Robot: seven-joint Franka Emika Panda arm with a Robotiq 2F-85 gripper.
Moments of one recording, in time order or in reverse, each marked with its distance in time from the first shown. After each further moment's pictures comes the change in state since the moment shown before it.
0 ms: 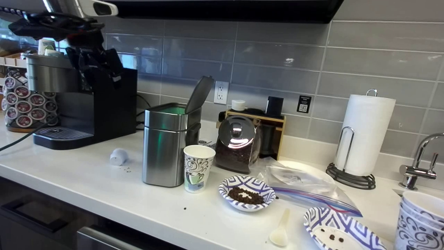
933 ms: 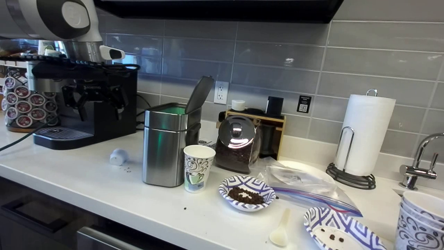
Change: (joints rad) arm 0.017 0.221 0.003 0.056 0.012 0.023 -0.490
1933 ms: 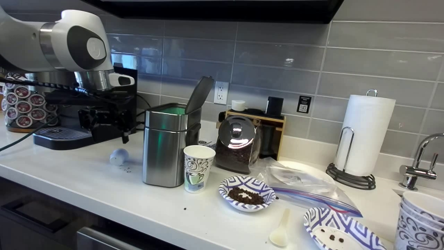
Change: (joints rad) arm 0.053 0.175 -0.075 0.083 -0.136 -0.004 0.317
